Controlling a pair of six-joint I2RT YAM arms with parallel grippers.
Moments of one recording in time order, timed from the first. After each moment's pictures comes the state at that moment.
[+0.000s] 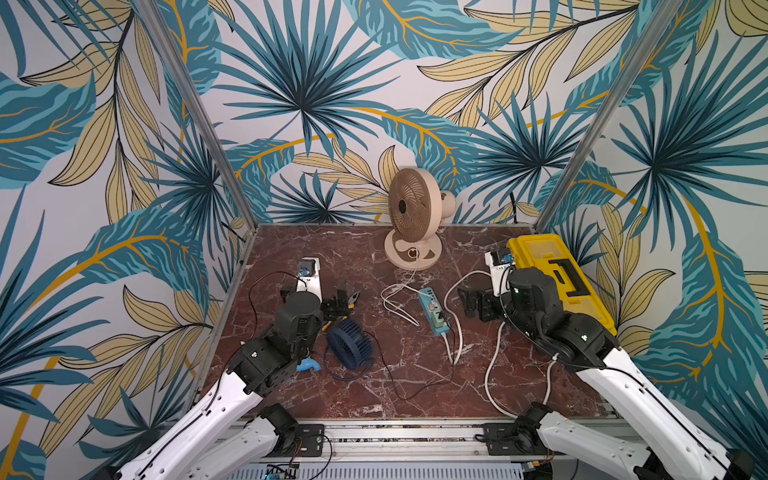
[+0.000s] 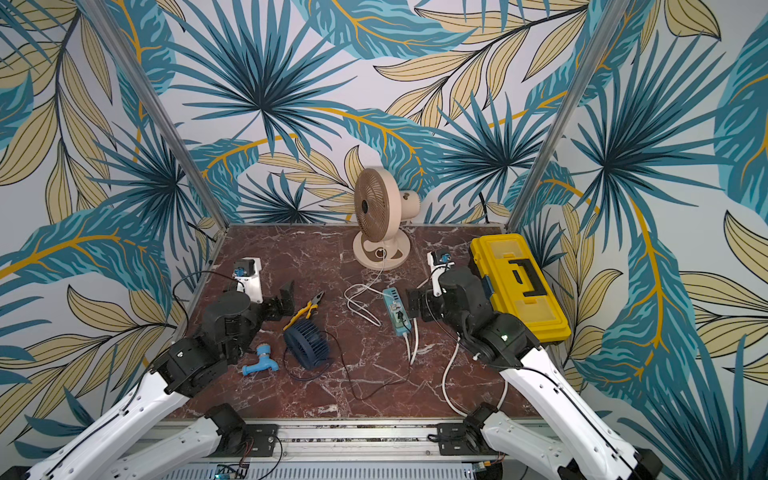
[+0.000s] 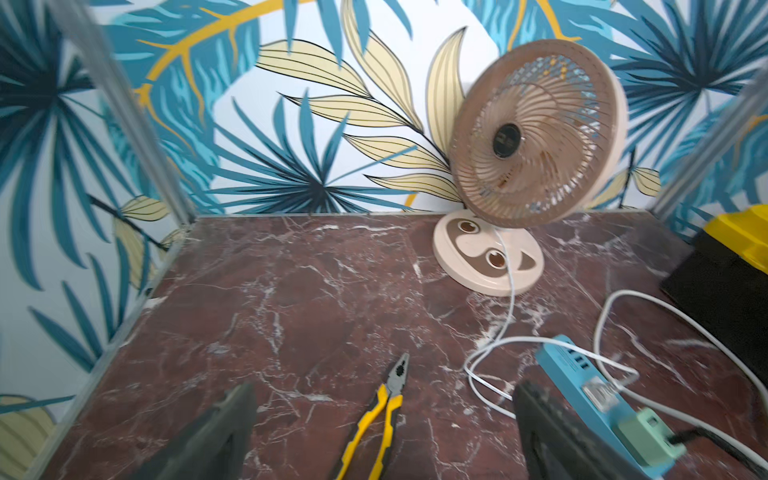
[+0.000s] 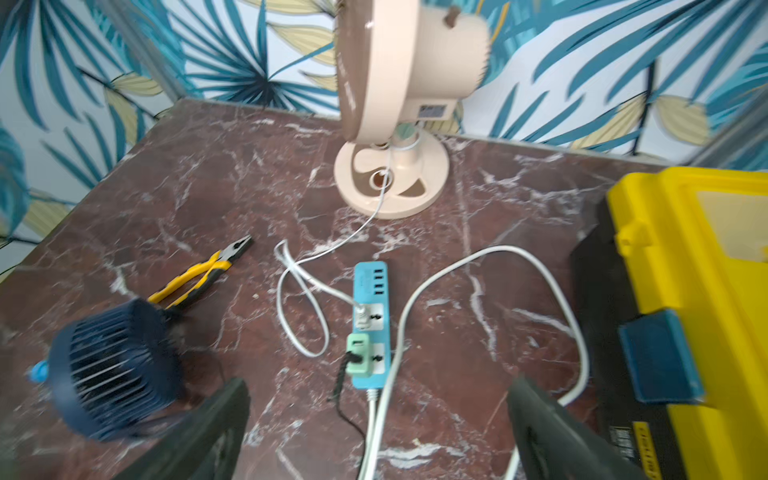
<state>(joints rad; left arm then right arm) -0.63 0.77 0.83 -0.38 -0.58 -0.28 0.58 0.90 1.09 -0.72 0.32 0.21</state>
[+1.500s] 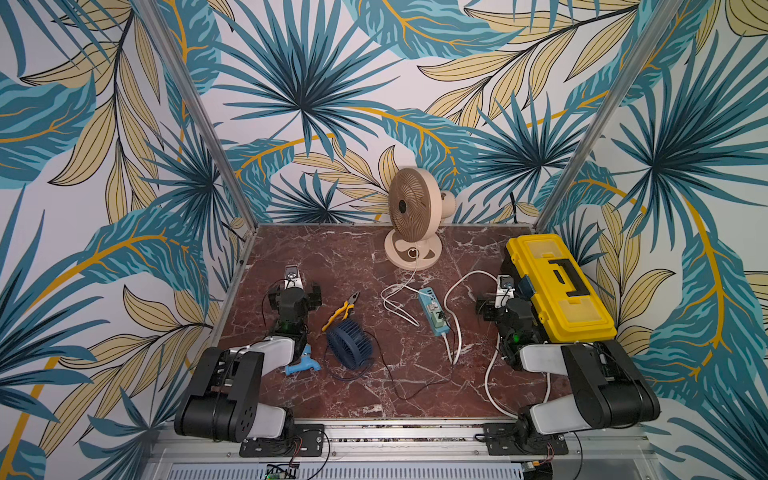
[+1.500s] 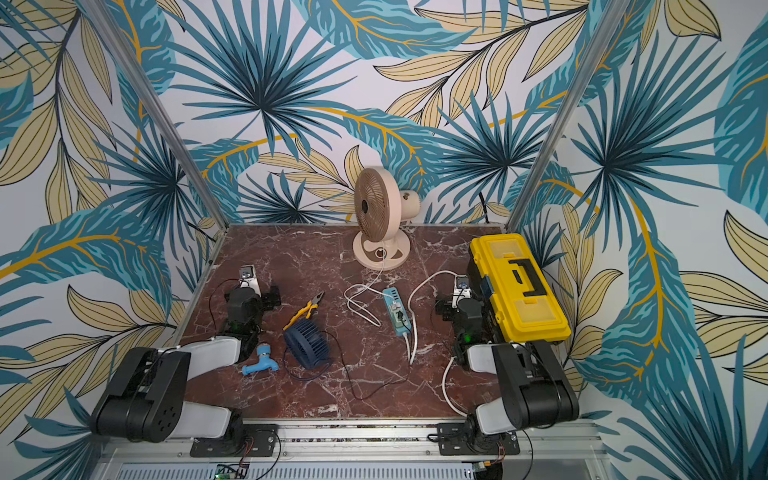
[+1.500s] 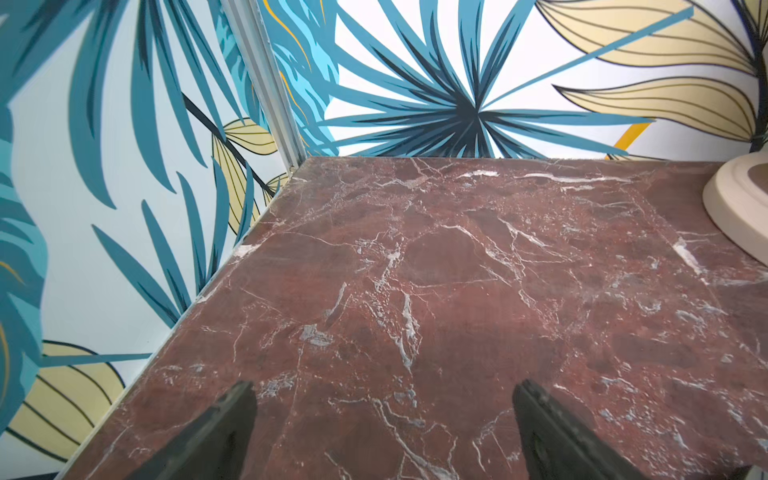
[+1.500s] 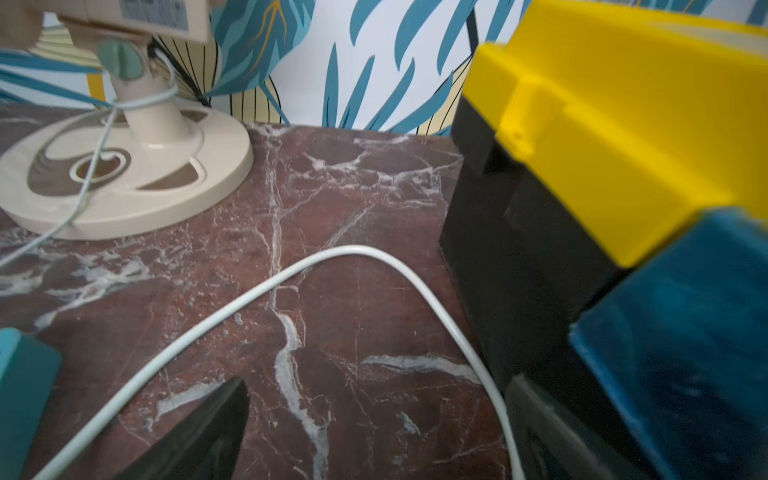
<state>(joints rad) -0.10 1.45 0.42 0.70 -0.36 -0.02 0.09 1.51 0.33 0.84 0.22 -0.03</state>
